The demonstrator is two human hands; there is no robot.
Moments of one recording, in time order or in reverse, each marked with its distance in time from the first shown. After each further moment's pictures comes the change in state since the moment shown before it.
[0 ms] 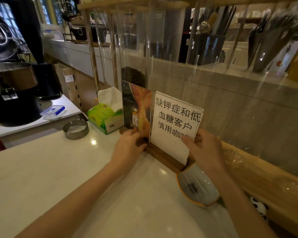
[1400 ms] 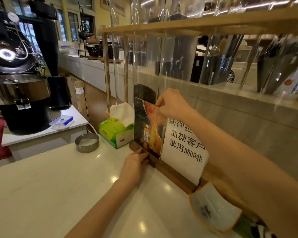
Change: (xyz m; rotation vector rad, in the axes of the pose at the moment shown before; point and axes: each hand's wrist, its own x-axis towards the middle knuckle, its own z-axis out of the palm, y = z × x) left_hand 0.006 -0.025 0.006 -0.011 -0.098 -0.045; right_hand 0.118 -0.120 0.056 -0.427 -0.291 -0.403
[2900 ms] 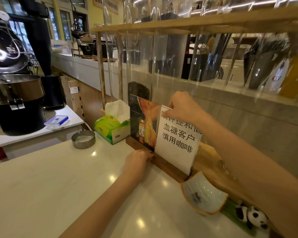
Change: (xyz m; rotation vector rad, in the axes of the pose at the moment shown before) left_hand -0.006 0.014 0.013 0.153 -0.062 0.152; right_hand -0.043 0.018 -0.025 -0.184 -0.029 0.060
